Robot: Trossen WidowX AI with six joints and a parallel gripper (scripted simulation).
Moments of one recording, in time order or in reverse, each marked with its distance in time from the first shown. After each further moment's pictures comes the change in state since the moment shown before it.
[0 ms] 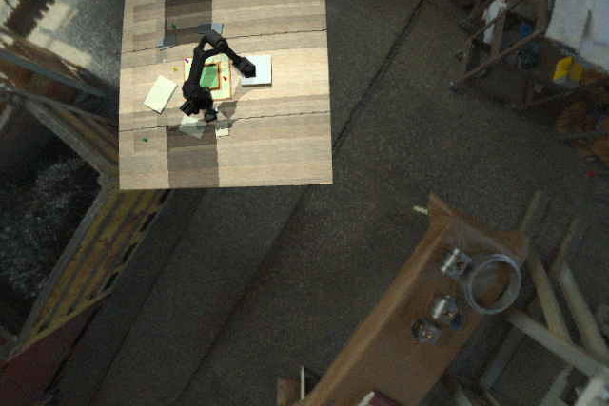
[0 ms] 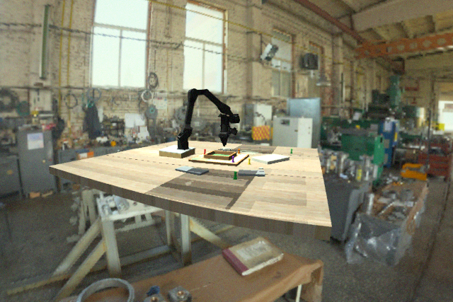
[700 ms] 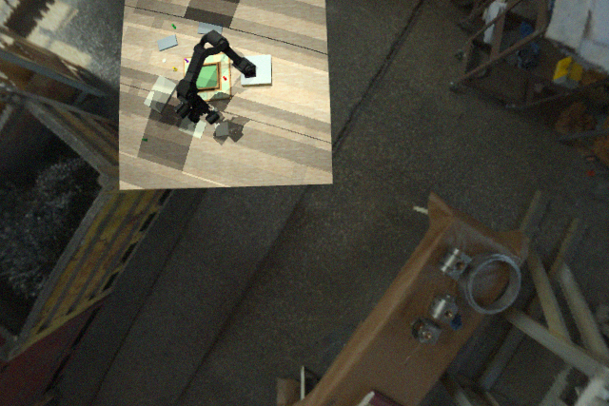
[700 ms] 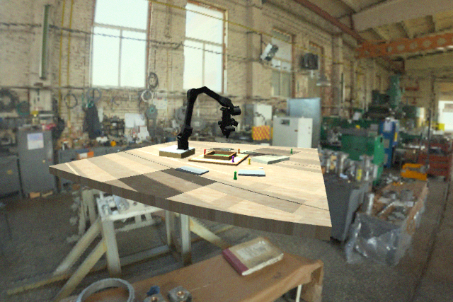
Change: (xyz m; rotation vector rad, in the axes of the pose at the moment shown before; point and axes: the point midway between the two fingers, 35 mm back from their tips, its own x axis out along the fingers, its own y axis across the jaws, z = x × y) arm -0.054 0.060 -0.001 -0.501 -0.005 0.256
